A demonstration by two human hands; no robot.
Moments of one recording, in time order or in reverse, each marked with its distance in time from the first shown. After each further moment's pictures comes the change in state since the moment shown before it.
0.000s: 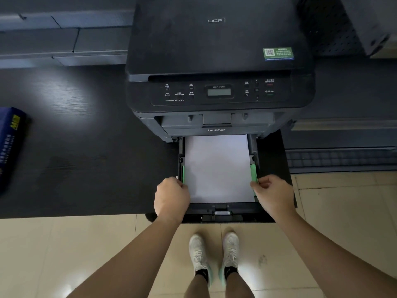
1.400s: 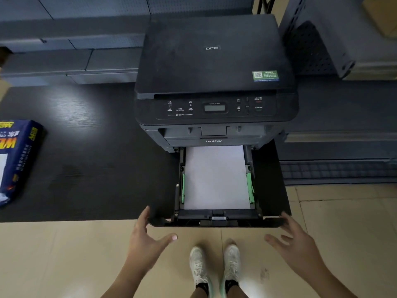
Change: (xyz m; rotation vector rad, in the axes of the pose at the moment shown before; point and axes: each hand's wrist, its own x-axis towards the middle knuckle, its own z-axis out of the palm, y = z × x) left_hand -0.058 -0.113 -0.024 -0.391 -0.090 0.047; right_hand -0.082 0.074 -0.060 0.223 -0.330 0.109
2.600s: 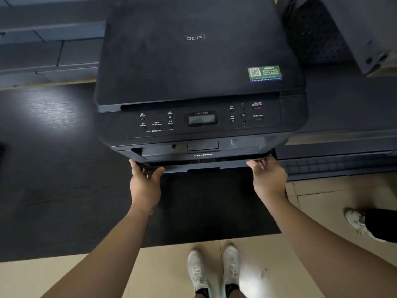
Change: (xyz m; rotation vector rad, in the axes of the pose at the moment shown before) left_hand 0.170 0.122 0.046 -0.158 0.182 0.118; right_hand 0.175 -0.128 0.028 0.214 0.406 -0.083
